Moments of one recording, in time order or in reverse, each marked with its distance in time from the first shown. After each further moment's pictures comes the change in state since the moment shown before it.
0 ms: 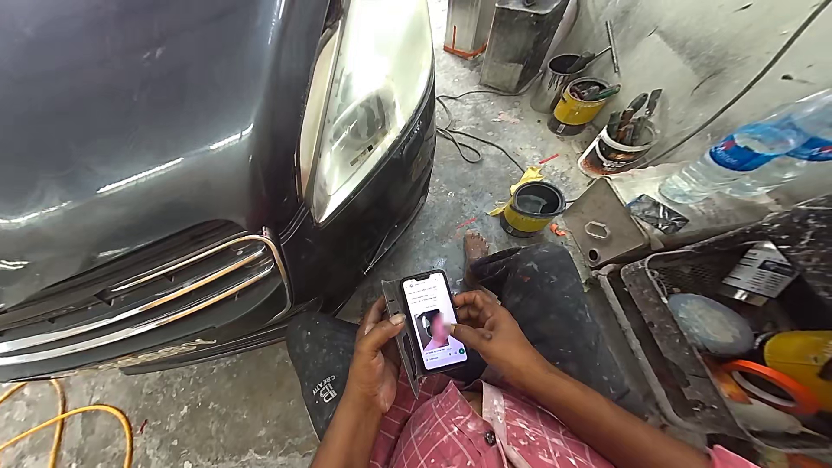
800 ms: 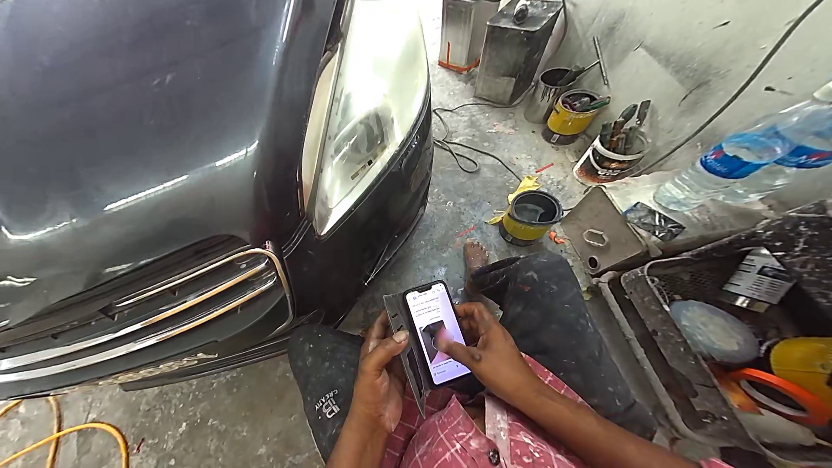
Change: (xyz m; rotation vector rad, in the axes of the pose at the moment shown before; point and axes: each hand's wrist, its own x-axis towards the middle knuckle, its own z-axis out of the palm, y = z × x) left_hand -0.006 -0.003 0.000 -0.046 -0.030 0.014; right_hand -0.002 0.007 0.012 -0.249 0.084 -0.004
